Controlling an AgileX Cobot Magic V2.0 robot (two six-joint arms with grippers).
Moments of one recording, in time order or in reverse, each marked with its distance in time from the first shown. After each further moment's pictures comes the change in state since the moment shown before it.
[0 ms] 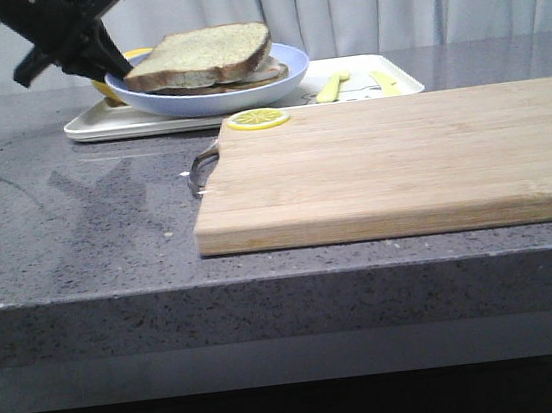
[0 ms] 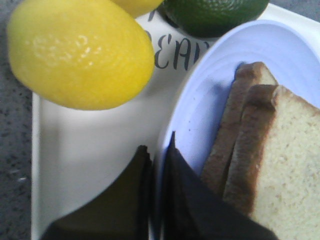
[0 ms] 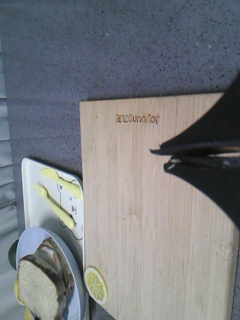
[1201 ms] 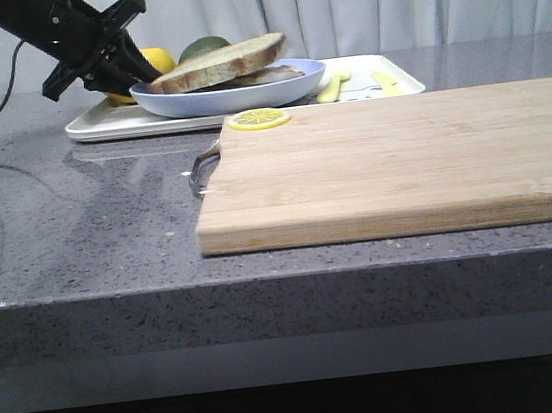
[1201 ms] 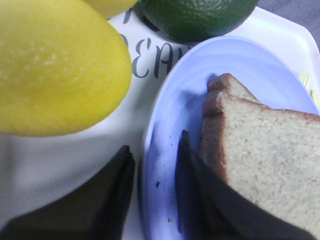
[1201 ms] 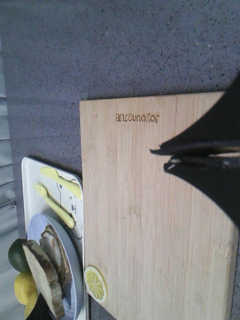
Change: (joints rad) left arm -0.014 0.044 -0.008 -0.054 -0.072 0.044; right arm 0.000 0.000 0.000 0.000 0.000 0.000
